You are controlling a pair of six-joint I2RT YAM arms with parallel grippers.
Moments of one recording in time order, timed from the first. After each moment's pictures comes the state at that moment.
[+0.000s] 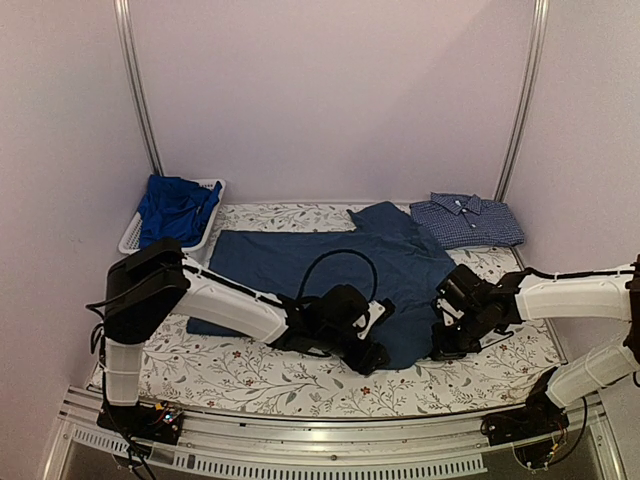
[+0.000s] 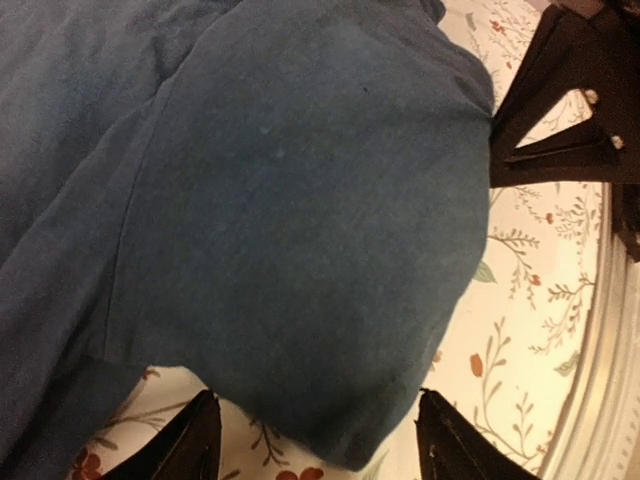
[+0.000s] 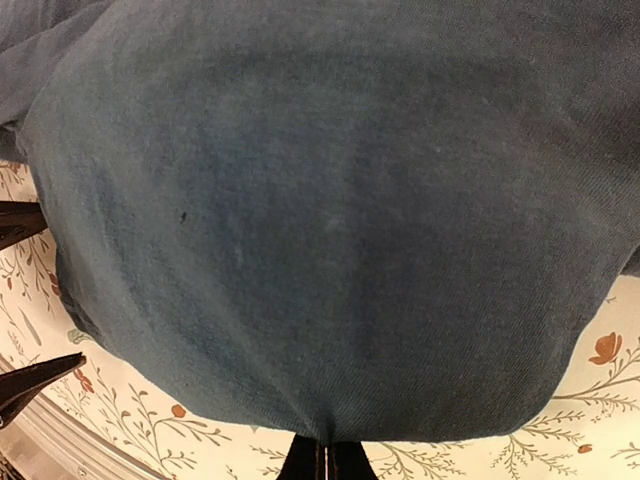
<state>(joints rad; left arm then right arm) -1.17 2.08 1.21 0.08 0.12 -0.35 0.73 1.35 0.65 -0.58 -0.13 0.65</state>
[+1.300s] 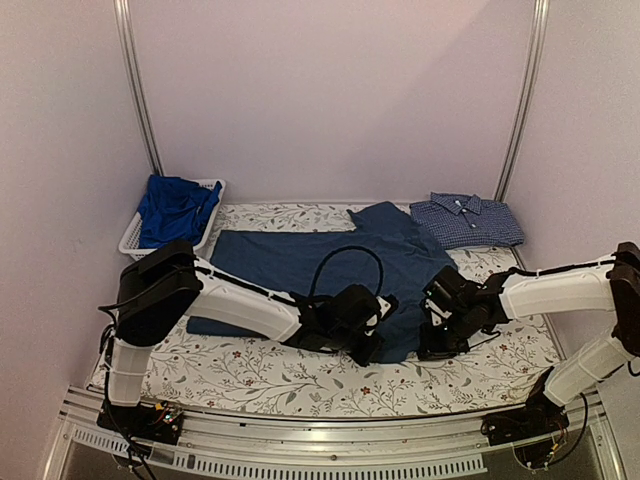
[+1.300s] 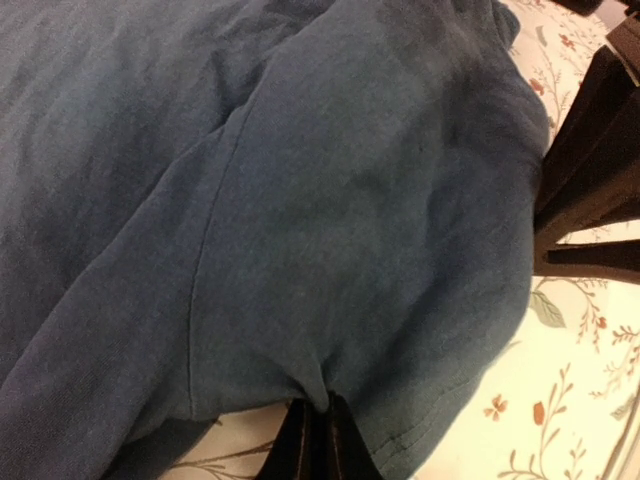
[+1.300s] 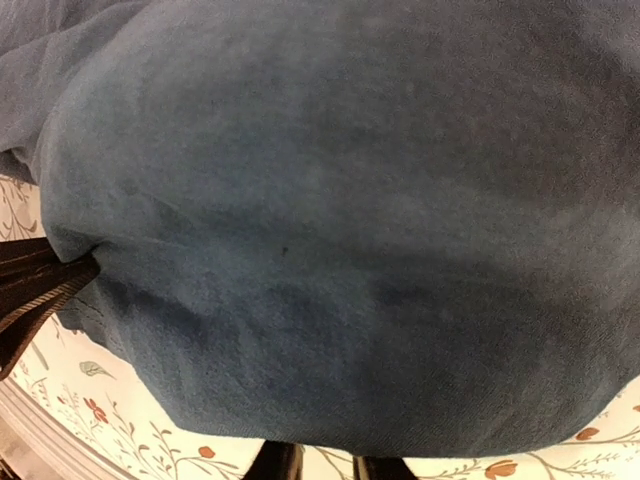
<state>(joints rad) -1.18 2.16 1.33 -0.02 -0.04 -0.33 0.76 1.46 0.68 -0.49 -0.13 0.67</state>
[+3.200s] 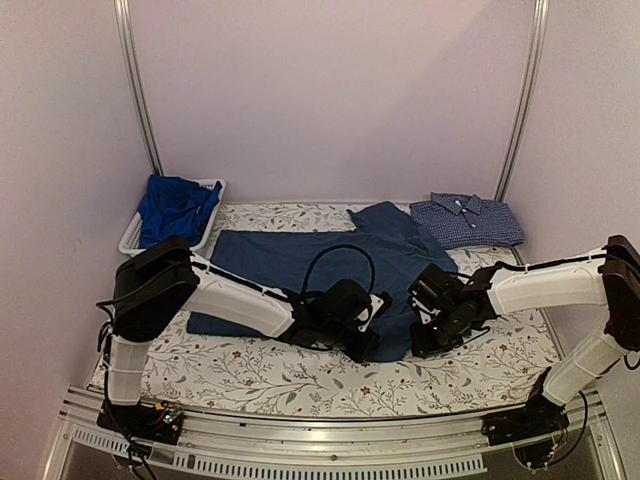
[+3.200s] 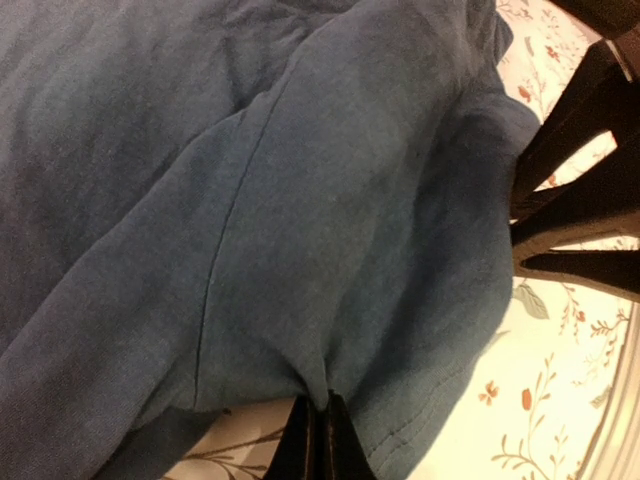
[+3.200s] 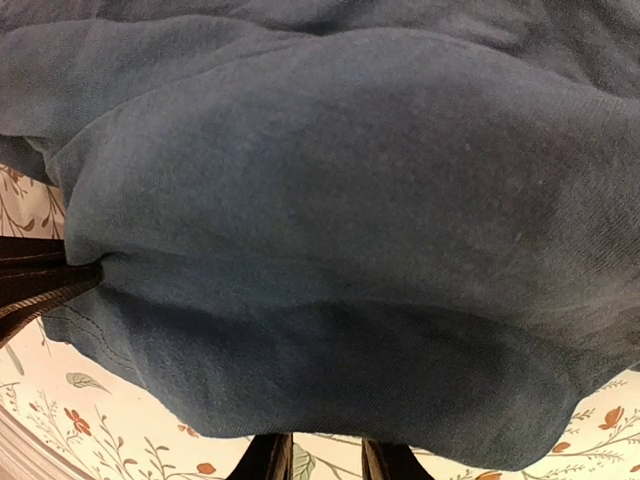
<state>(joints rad) -1.14 2.14 1.29 0.03 0.06 -0.37 0.84 1.52 0.78 -0.55 0.01 0.59</state>
